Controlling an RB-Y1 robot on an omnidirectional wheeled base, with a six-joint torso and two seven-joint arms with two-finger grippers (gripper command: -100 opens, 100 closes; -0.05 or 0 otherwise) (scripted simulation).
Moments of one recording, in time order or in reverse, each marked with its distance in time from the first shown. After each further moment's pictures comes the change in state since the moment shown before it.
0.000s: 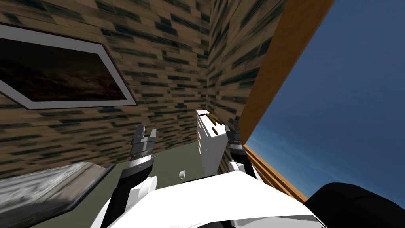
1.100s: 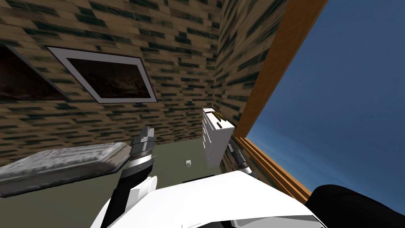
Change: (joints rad) left arm 0.000 0.000 0.000 0.000 0.000 0.000 0.000; right arm 0.260 -0.246 0.010 0.267 0.062 -0.178 0.042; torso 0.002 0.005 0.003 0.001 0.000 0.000
